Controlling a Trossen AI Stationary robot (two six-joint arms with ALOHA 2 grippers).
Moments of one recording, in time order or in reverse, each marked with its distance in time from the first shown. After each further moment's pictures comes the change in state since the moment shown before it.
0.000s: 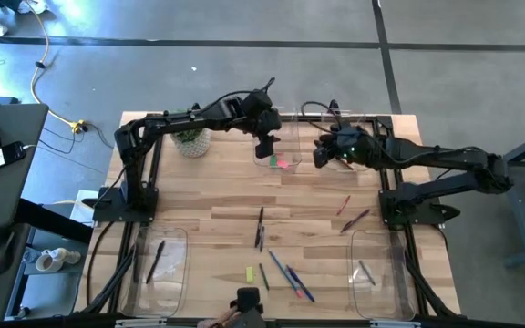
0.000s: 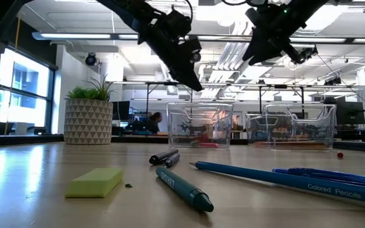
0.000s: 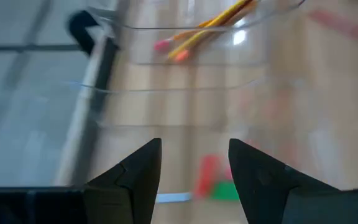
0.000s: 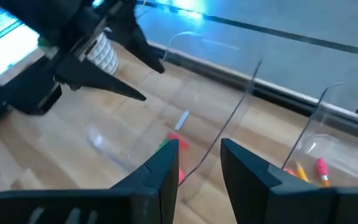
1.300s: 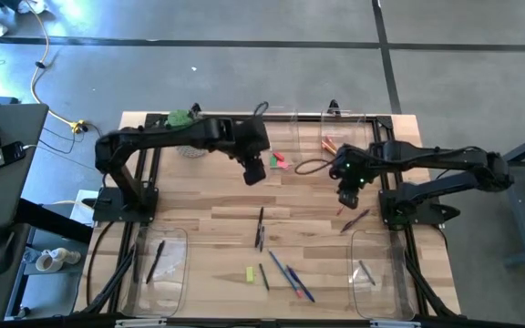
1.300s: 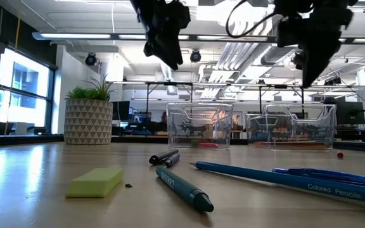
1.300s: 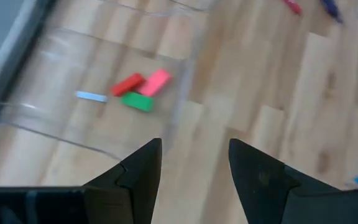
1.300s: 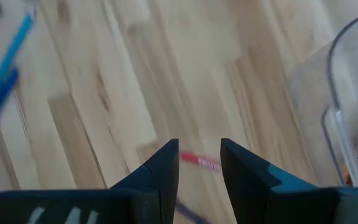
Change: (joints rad) left arm -0.245 -0.188 0.009 -0.420 -0.157 -0.512; right arm 0.070 0.000 0.000 -0.585 -0.546 -0.355
